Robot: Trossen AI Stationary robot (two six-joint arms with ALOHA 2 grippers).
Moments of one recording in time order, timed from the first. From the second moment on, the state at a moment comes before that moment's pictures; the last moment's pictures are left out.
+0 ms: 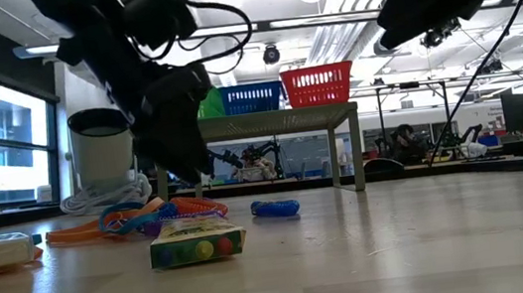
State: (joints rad) left arm 0.00 1.55 0.83 -0.19 -0.13 -0.50; right arm 0.64 1.56 1.01 -0.41 0.67 0.84
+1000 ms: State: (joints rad) left arm -0.10 1.55 0.83 -0.15 -0.19 -0.71; right arm 0.64 1.56 1.01 -0.41 0.67 0.77
